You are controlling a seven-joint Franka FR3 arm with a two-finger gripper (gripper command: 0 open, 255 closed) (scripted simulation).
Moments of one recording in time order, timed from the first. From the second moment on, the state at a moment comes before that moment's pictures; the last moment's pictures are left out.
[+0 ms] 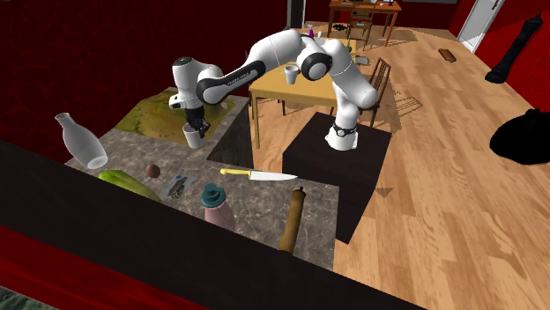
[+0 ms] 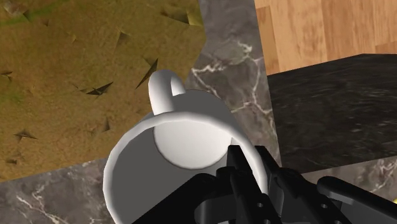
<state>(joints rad) -0.59 0.71 -0.28 -1.23 0.13 1.95 -0.83</state>
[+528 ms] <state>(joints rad) -0.59 0.71 -0.28 -1.23 0.13 1.95 -0.83</state>
